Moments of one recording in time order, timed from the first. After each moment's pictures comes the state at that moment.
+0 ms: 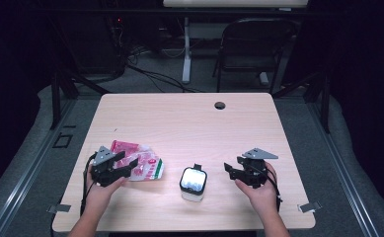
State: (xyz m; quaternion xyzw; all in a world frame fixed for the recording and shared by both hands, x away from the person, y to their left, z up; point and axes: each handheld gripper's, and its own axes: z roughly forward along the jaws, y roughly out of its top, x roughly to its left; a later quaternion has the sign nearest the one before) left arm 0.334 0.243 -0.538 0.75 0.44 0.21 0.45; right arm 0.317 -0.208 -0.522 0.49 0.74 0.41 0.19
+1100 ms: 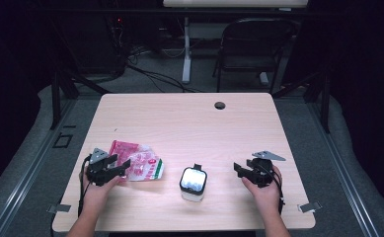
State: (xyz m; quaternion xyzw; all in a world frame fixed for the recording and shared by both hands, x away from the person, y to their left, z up) left arm 0.345 0.264 -0.562 0.73 0.50 0.21 0.42; right arm 0.329 -0.235 -0.554 0.57 0.70 0.40 0.19
